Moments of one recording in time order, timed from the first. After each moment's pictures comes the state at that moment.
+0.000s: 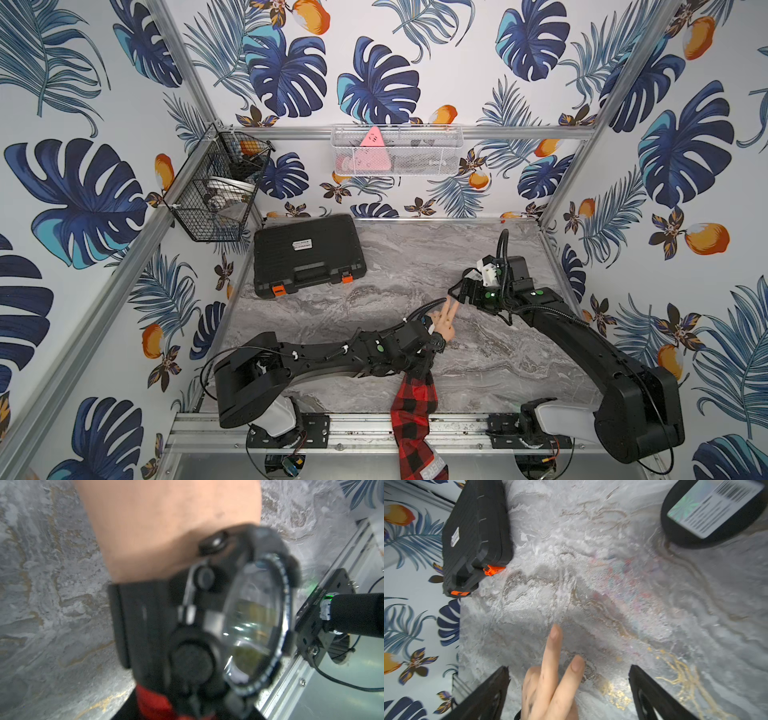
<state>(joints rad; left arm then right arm) -1.03 1.51 0.84 -0.21 0.05 -0.60 0.28 1.28 0.88 -0.46 -0.39 0.56</state>
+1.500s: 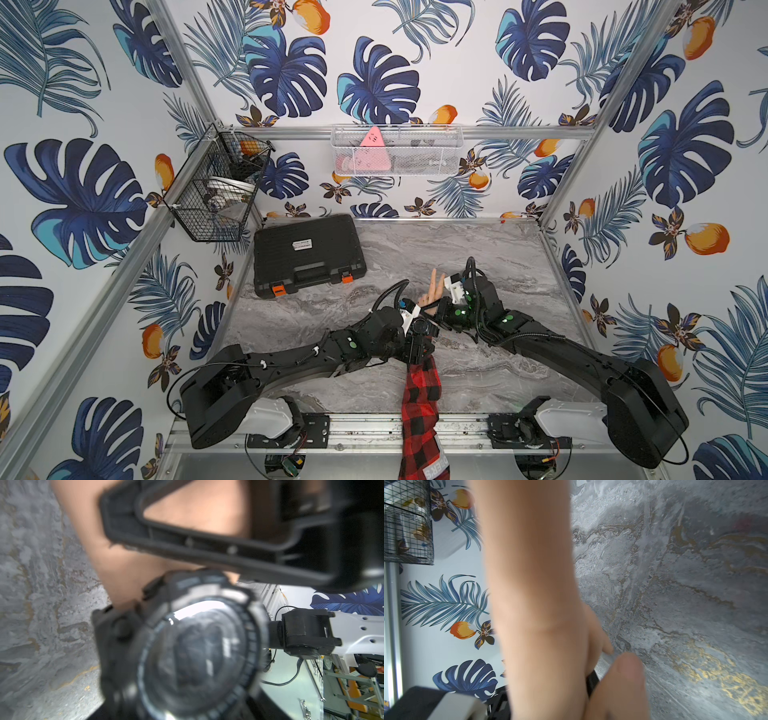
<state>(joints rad) -0.91 1.34 0.70 0.02 0.23 -0.68 0.59 1.28 0.73 -0.11 -0.37 0.95</state>
